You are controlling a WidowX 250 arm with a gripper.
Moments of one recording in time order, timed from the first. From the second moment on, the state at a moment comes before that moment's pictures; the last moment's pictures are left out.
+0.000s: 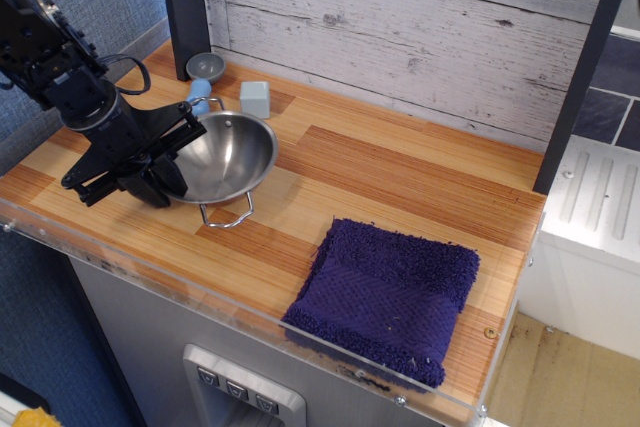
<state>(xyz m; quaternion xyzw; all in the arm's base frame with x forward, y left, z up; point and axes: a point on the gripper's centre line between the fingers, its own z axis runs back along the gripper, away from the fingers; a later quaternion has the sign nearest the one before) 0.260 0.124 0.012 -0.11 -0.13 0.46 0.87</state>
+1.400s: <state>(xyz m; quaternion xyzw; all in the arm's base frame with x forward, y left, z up) 0.287 0.123 0.082 -0.01 -0.16 0.39 0.91</state>
